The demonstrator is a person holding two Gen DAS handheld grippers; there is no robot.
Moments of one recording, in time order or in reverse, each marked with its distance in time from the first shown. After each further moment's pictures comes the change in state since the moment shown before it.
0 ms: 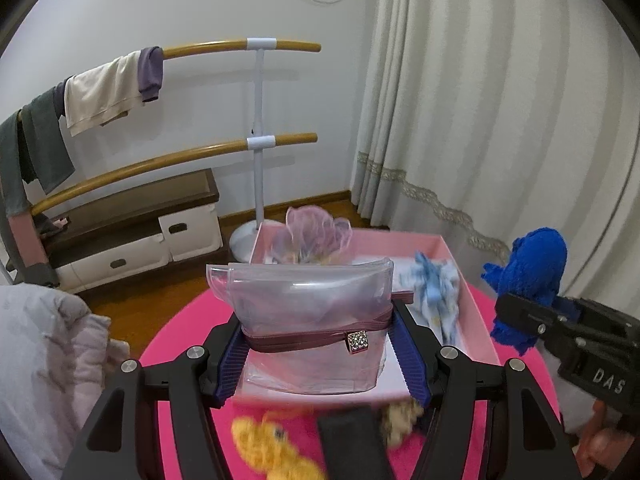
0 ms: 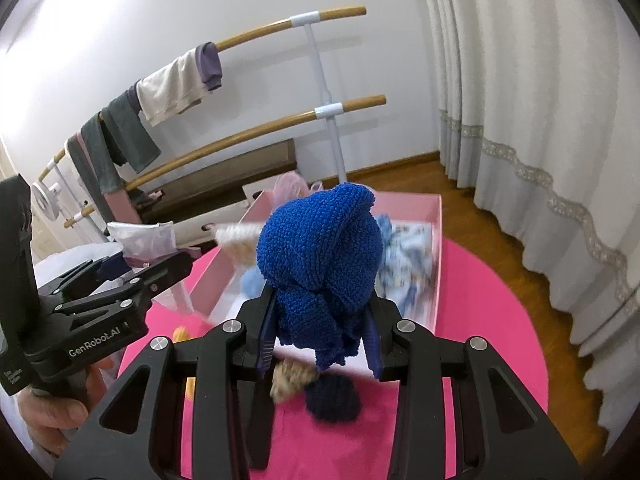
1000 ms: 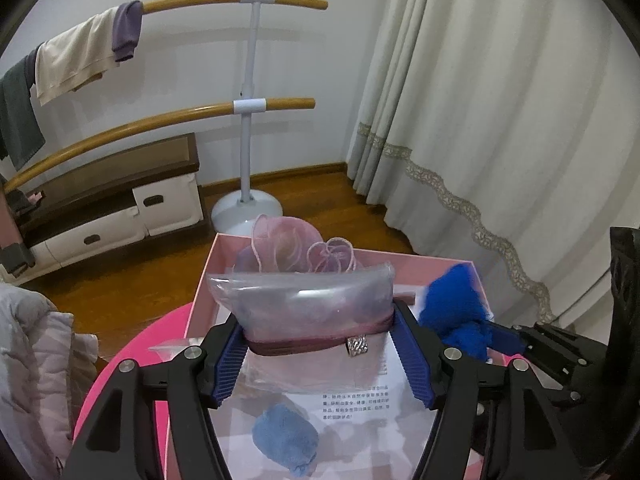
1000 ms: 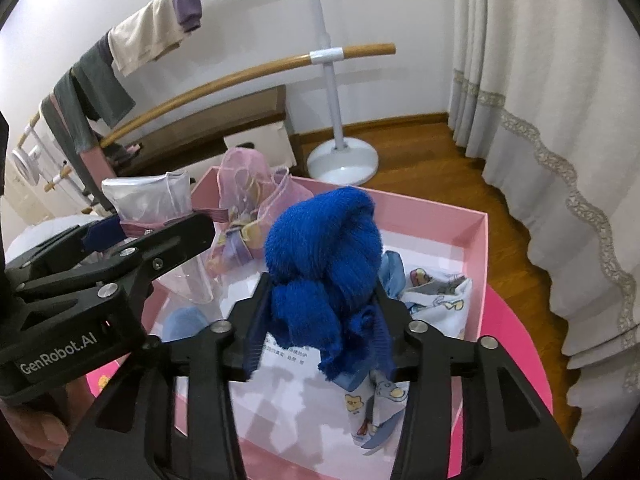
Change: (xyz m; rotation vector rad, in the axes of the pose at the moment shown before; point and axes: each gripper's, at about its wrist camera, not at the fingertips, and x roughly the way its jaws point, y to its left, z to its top) left arm 0.191 0.002 0.098 -0.056 0.140 -0.036; right arm 0.141 -0.028 0.047 -0.055 0.218 -0.024
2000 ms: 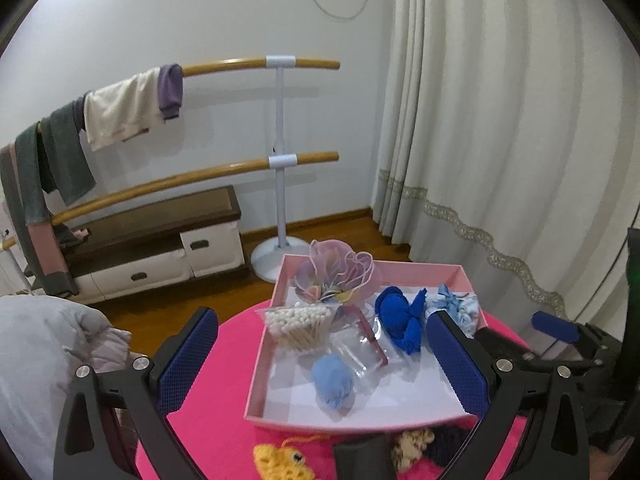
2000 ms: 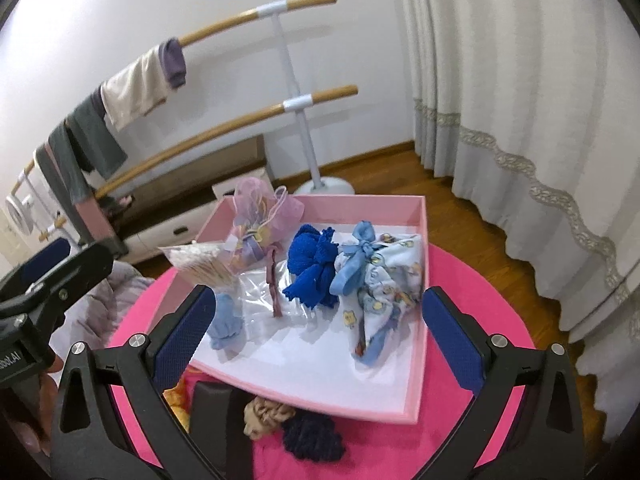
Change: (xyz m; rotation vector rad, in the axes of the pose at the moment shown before) left arm -0.153 -0.008 -0.107 0.055 -0.207 0.111; right arm -0.102 0.010 -0.057 0.129 -0.196 -0.060
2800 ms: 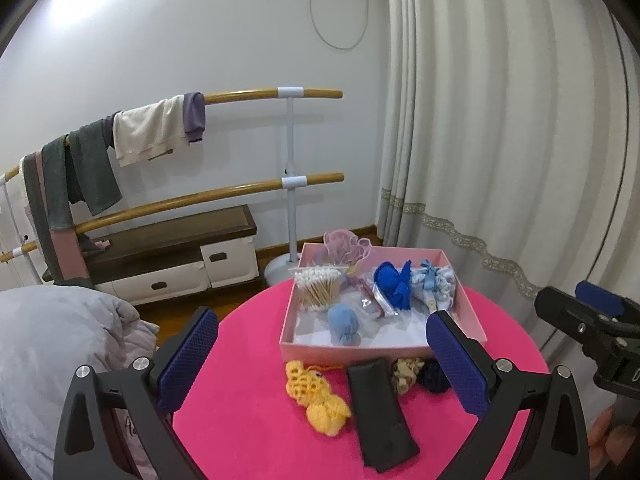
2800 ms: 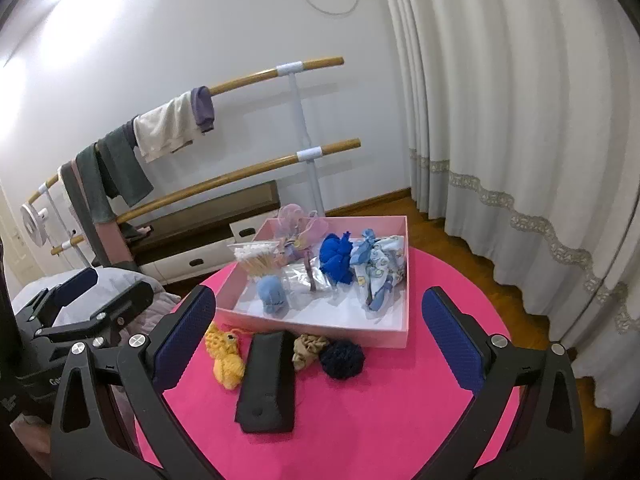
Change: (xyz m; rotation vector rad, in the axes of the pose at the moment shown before) left arm -0.145 0.002 -0.088 0.012 -0.092 0.035; right arm -0.144 0.039 -0.067 -0.031 -0.195 -0.002
